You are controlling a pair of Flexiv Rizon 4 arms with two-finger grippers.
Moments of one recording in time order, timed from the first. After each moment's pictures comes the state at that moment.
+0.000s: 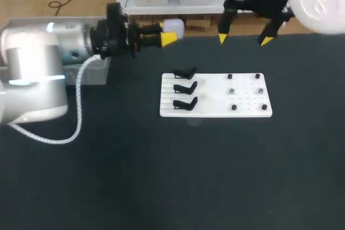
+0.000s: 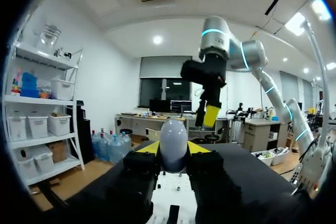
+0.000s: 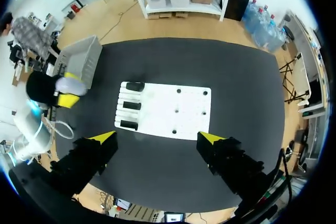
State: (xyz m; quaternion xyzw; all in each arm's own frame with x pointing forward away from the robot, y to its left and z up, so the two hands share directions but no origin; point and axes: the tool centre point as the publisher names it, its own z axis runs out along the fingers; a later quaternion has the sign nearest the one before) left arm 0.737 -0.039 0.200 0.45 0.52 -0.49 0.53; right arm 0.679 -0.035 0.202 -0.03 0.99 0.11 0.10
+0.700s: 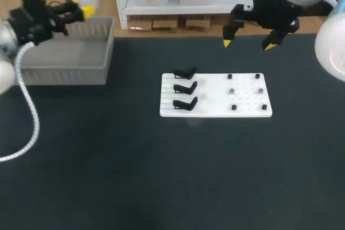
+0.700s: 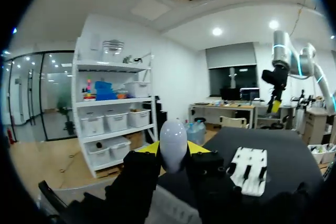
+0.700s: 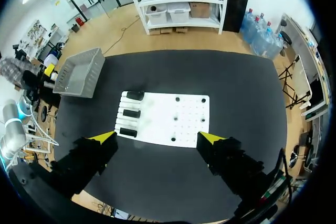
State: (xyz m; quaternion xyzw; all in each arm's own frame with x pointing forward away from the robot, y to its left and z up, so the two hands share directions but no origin) left arm 0.830 0.182 0.208 0.31 0.67 -0.26 0.63; right arm 0.673 -0.040 0.201 -0.02 0.98 0.12 0.18
